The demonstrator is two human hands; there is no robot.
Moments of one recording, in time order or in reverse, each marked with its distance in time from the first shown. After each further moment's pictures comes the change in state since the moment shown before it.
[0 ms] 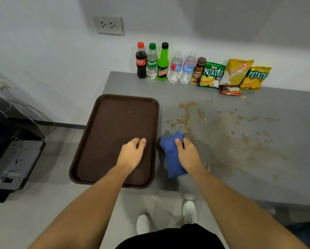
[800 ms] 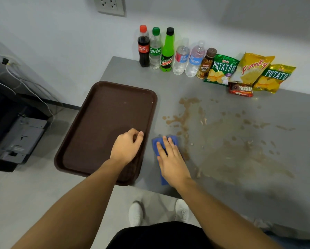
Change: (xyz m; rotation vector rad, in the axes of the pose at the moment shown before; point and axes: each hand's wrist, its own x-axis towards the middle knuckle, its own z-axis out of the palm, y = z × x) left_hand 0.014 0.018 0.036 0.182 0.167 0.022; right_hand 0.009 0.050 0.008 -0.806 -0.260 -0.617
